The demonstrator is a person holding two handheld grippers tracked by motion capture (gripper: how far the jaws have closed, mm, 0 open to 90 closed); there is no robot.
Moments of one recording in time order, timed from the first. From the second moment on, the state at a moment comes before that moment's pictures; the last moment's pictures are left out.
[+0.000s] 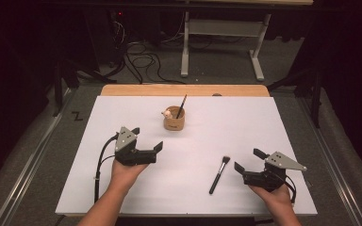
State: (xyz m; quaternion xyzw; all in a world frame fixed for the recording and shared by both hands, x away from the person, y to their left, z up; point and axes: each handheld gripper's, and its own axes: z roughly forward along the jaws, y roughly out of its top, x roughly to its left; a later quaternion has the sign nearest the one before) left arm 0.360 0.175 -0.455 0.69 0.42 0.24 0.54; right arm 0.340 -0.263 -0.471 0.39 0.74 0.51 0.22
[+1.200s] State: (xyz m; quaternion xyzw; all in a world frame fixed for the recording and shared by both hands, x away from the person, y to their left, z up) left arm 0.318 0.223 -0.493 0.69 0.42 0.22 0.55; right arm 0.340 -0.271 -0.474 0.42 0.72 0.49 0.25
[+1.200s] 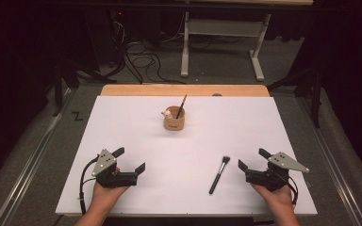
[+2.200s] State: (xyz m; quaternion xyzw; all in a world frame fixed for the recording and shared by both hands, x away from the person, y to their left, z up) left arm 0.326 0.236 -0.494 0.71 0.40 0.23 0.53; right arm 0.346 -0.276 -0.468 0.46 0.75 0.40 0.26
